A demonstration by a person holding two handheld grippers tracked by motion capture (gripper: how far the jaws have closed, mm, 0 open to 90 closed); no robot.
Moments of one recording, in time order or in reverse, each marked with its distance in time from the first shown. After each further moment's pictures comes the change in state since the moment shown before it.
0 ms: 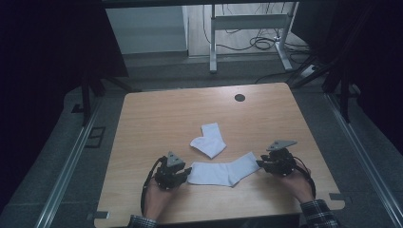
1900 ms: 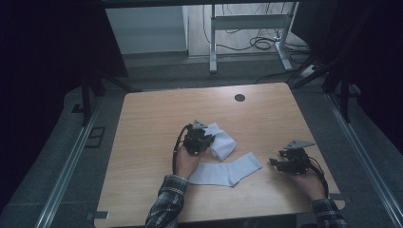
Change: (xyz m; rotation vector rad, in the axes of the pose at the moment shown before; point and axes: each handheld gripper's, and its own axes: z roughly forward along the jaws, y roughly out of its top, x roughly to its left) left arm 0.001 0.106 0.080 -0.093 -0.130 -0.059; right arm -0.049 -0.036 -0.003 -0.043 -0.088 0.088
